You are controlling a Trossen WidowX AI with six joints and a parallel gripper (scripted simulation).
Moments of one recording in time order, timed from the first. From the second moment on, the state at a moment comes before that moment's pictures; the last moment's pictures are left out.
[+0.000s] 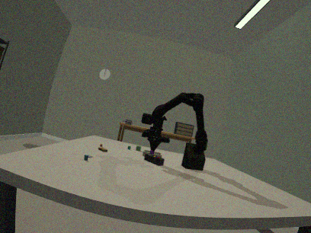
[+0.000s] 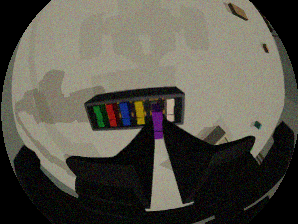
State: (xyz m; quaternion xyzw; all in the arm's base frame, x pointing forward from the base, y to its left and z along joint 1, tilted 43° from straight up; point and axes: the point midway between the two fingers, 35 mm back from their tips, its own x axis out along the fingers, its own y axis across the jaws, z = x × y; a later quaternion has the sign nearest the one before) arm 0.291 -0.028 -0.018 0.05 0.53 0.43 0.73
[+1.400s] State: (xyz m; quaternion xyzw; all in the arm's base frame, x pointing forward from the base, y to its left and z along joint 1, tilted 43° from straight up) arm 0.284 -0.105 -0.041 0.04 0.53 0.42 0.74
